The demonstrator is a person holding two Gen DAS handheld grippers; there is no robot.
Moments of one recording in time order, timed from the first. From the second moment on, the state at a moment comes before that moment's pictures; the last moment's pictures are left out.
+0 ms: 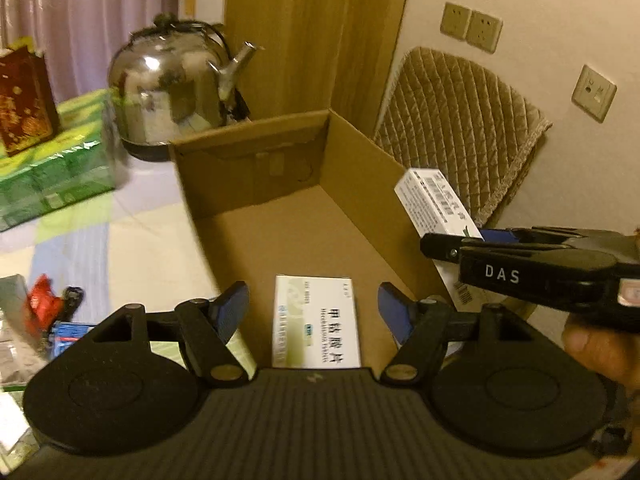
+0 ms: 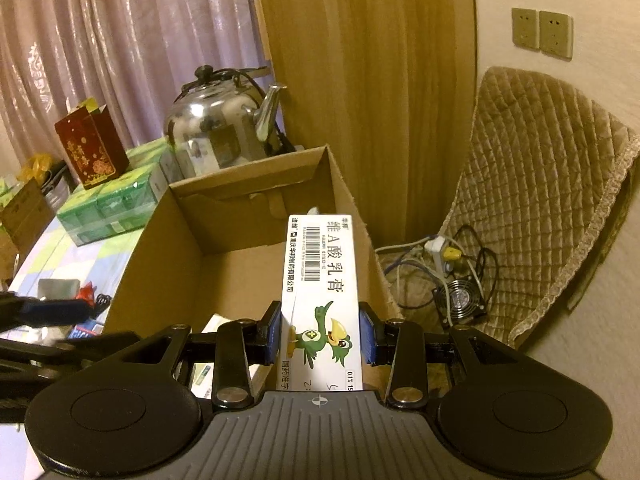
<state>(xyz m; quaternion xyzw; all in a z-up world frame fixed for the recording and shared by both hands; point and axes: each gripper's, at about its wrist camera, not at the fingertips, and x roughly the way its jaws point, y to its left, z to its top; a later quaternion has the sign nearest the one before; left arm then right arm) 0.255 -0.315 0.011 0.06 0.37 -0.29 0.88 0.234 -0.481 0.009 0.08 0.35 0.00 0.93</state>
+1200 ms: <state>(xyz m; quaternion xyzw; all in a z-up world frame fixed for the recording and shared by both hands) 0.218 -0.192 0.008 0.00 0.38 -0.20 0.90 0.214 -0.441 0.021 0.07 0.36 0.00 0.93</state>
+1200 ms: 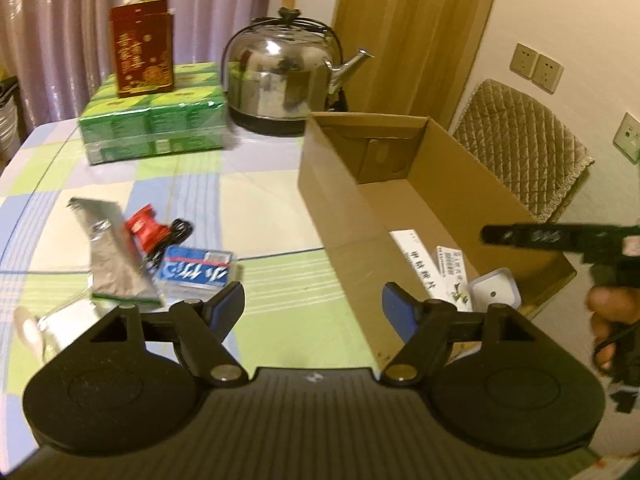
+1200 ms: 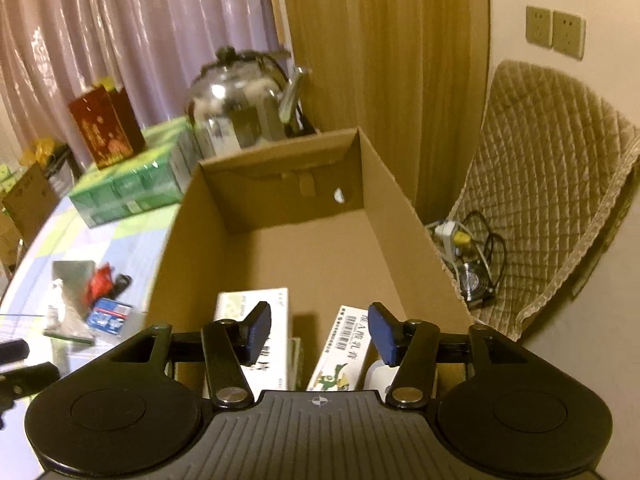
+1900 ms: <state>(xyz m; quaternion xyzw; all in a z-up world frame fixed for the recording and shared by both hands) 0.128 -0.040 -0.008 -0.03 0.39 -0.08 0.91 0.114 -0.295 0.041 0.05 0.32 0.14 0.94</state>
